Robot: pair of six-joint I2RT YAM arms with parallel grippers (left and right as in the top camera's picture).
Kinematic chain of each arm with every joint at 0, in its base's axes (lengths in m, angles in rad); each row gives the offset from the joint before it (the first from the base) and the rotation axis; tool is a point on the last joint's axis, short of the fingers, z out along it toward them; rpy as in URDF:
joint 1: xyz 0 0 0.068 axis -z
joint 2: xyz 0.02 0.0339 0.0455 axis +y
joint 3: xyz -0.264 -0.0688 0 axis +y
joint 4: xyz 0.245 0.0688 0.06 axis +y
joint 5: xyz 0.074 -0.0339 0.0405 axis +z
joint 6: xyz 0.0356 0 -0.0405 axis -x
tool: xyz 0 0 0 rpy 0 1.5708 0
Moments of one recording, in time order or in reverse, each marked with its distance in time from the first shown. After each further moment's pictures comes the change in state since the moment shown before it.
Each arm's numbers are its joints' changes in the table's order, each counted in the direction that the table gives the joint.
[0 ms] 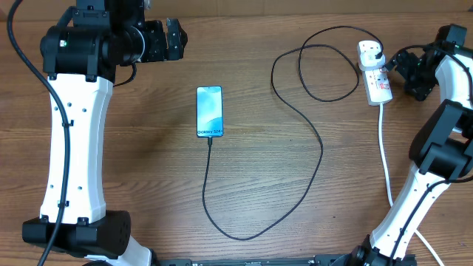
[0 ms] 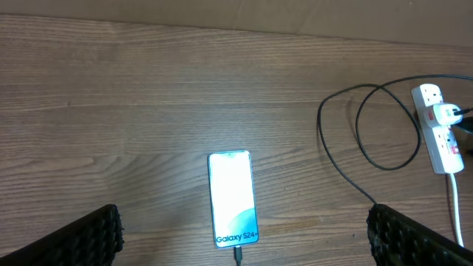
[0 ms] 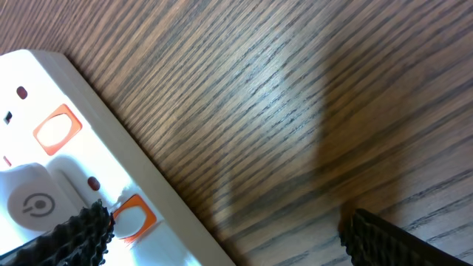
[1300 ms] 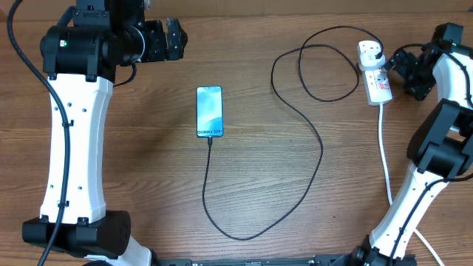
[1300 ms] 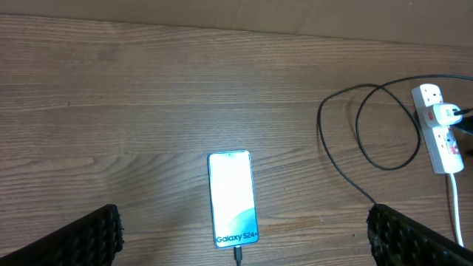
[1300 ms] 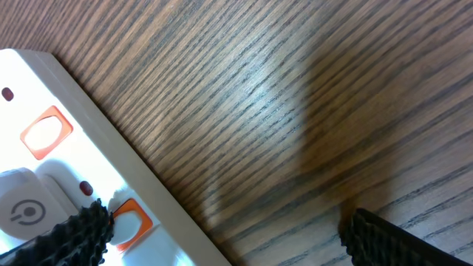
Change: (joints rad) left arm 0.000 0.000 0.000 0.000 0.000 0.000; right arm -0.020 0.015 -0.024 0.038 -0.042 -0.006
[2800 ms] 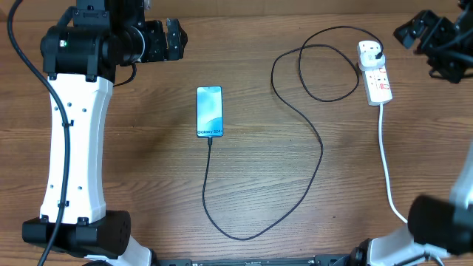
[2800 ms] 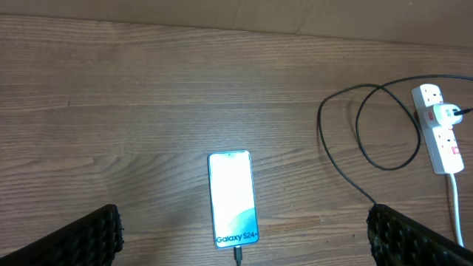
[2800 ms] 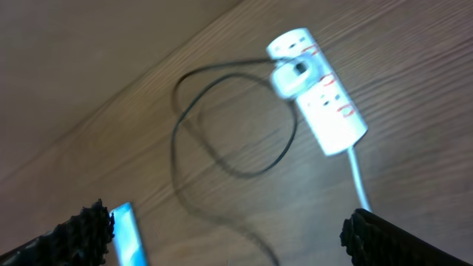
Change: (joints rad) left arm 0.000 0.000 0.000 0.000 0.000 0.000; right arm -0.085 -0.700 -0.032 0.431 0.159 0.077
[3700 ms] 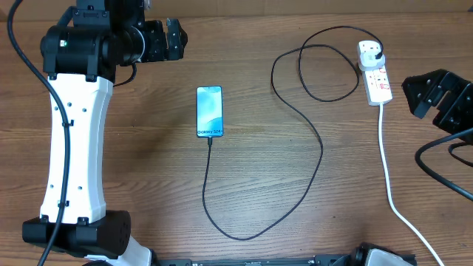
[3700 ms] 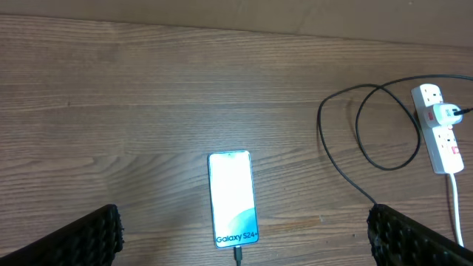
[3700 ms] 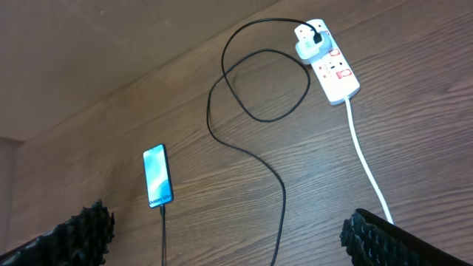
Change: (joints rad) left arm 0.000 0.000 0.000 0.000 0.000 0.000; right arm 0.007 -0.422 -0.007 0.295 0.037 0.090
